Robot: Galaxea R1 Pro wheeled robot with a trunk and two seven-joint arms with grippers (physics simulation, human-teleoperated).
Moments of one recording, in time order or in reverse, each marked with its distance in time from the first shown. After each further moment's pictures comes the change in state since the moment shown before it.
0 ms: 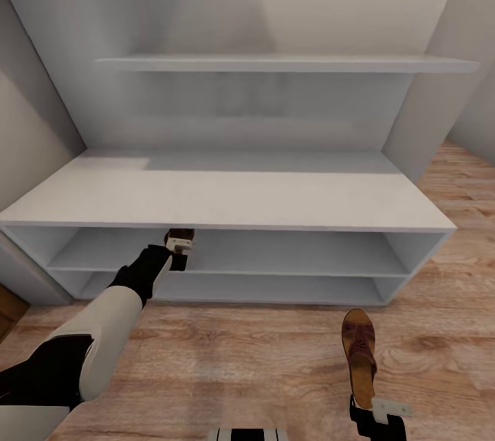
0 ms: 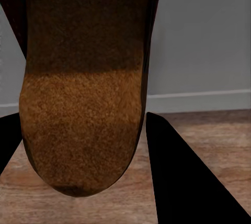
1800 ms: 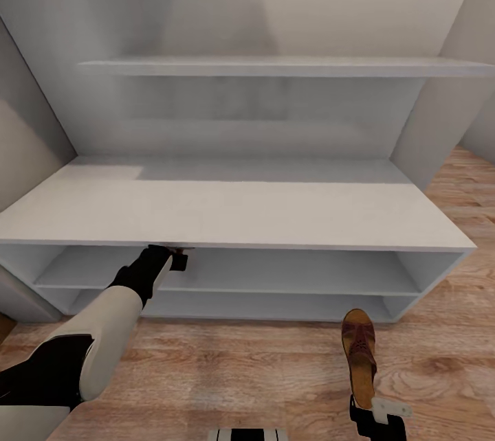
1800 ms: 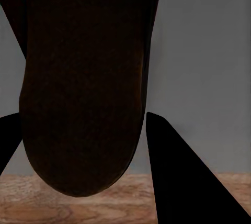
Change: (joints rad) left arm 0.000 -0.001 0.000 0.000 0.002 -0.003 -0.002; right arm 0.000 0.000 0.000 0.000 0.000 0.000 0.000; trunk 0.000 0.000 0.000
